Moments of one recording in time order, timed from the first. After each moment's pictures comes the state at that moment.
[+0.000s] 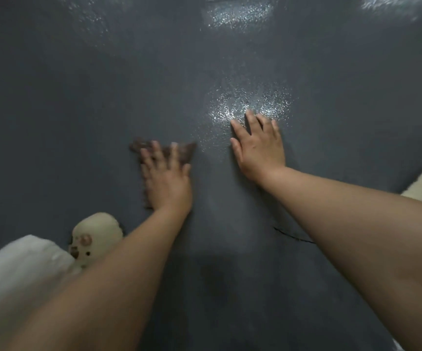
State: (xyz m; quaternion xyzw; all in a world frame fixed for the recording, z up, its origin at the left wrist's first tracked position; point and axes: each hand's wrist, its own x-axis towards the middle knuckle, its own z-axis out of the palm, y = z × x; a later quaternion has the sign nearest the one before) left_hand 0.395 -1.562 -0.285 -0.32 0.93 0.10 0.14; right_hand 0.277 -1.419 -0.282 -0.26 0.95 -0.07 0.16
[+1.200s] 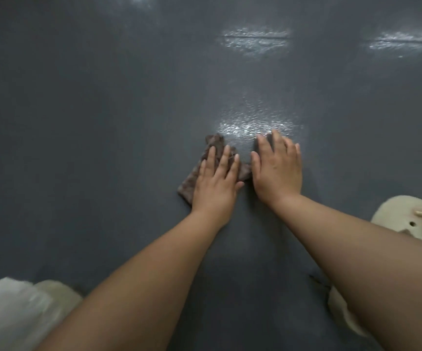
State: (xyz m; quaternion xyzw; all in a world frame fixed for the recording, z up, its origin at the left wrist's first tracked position) left_hand 0.348 -1.587 -0.288 -0.10 0.97 0.11 0.21; right_hand 0.269 -1.482 -0.278 -0.21 0.97 -0.09 0.13
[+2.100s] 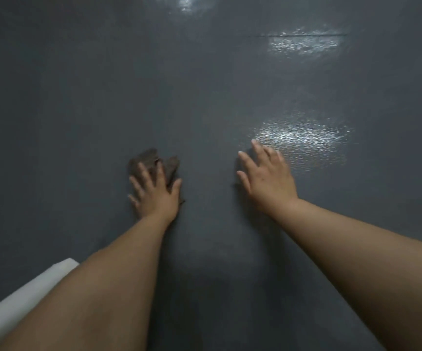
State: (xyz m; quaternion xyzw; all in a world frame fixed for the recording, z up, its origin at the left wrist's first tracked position) left_hand 0.470 -1.718 -0.278 -0.50 0.83 0.10 0.21; right_hand 0.332 -1.547 -0.262 -0.37 0.90 -0.13 0.20
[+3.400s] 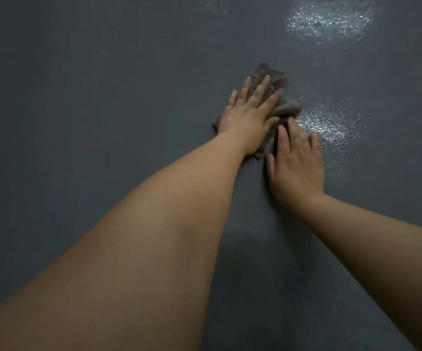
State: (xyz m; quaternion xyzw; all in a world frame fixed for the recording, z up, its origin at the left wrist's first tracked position) left_hand 0.336 -1.741 -0.287 -0.16 0.97 0.09 0.18; right_hand 0.348 -1.603 -0.290 -0.32 0.93 -0.08 0.15
